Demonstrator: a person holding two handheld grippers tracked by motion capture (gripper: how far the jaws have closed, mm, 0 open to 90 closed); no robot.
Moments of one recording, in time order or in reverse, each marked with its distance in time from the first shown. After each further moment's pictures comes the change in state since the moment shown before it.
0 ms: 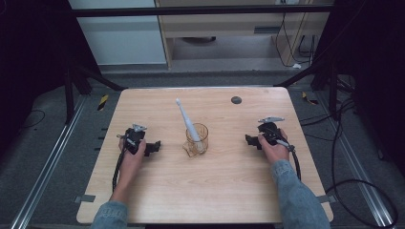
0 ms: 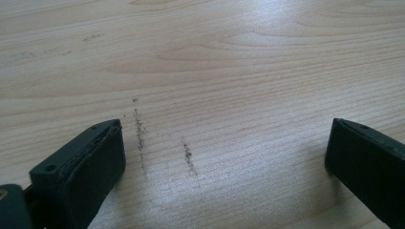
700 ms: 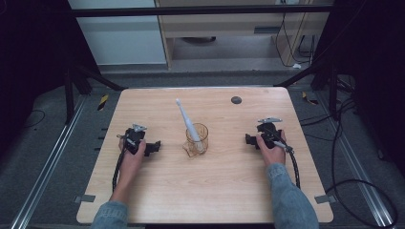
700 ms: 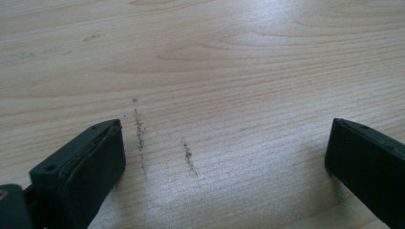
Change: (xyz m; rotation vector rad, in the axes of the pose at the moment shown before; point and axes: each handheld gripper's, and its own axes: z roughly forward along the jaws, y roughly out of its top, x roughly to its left) left arm 0.000 0.000 0.000 0.000 0.000 0.000; right arm 0.001 -0.003 0.014 0.013 -0.112 0.064
